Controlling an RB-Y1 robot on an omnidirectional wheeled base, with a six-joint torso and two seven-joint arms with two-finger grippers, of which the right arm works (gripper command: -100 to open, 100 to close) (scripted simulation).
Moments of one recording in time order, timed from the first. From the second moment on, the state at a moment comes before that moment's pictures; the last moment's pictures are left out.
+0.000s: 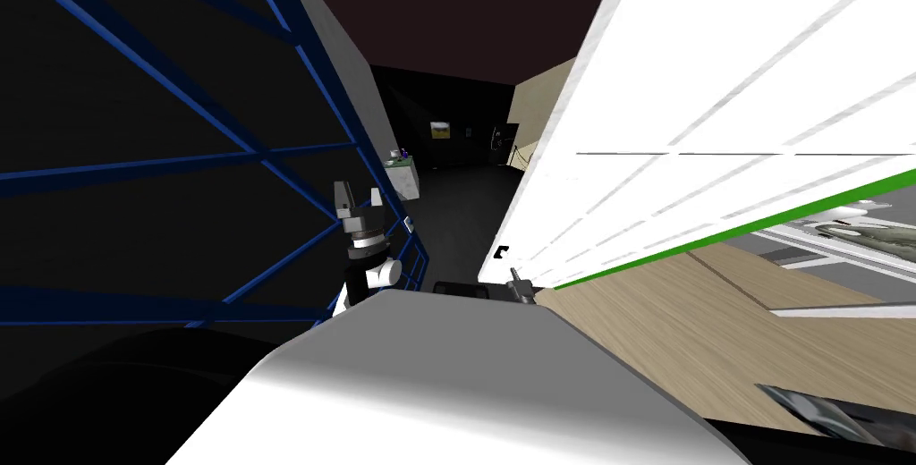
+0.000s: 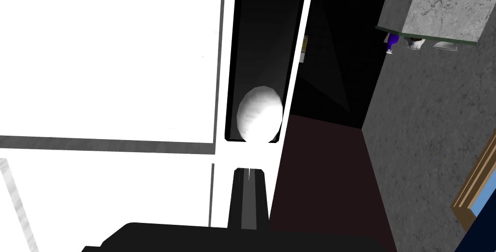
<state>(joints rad) 0.41 0.02 -0.40 -1.08 0.75 -1.09 1.02</state>
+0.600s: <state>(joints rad) 0.42 -0.03 -0.29 -1.10 0.74 -1.06 1.03</state>
